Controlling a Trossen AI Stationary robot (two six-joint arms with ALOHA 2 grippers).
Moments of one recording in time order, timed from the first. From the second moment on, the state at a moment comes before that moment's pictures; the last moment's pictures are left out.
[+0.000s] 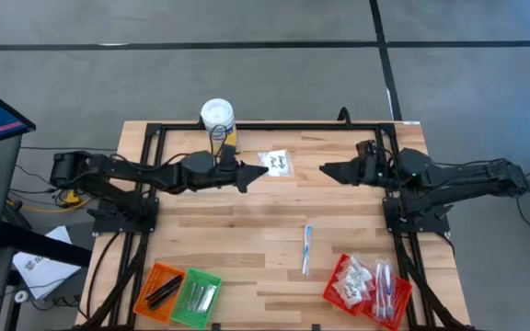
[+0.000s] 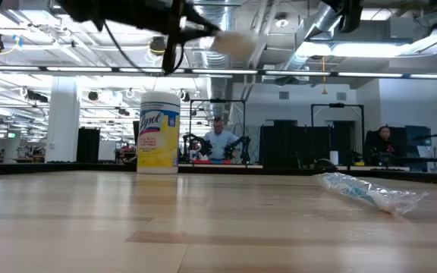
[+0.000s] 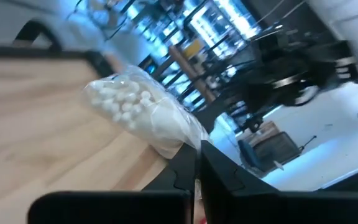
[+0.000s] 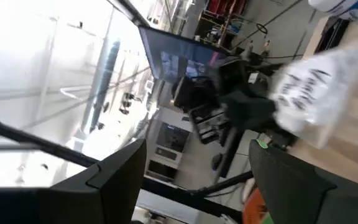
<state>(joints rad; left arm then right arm) 0.07 1.35 0.77 0.50 -0.18 -0.84 0.04 0.77 0.61 0.30 0.15 1.23</state>
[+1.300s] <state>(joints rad) -0.05 1.36 0.93 0.46 -0.17 -0.74 -0.08 1.07 0.61 0.52 -0.10 1.52</state>
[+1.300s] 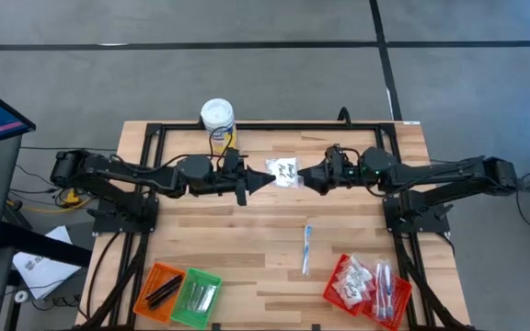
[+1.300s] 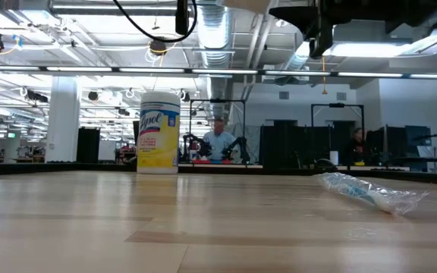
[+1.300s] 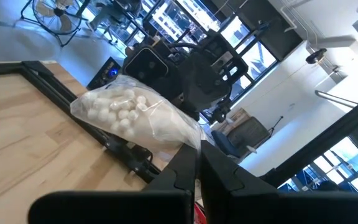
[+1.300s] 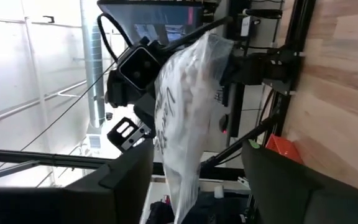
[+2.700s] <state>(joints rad) -0.06 1.30 0.93 0.44 -0.05 -0.80 -0.06 0.88 0.61 0.38 -0.15 1.40</state>
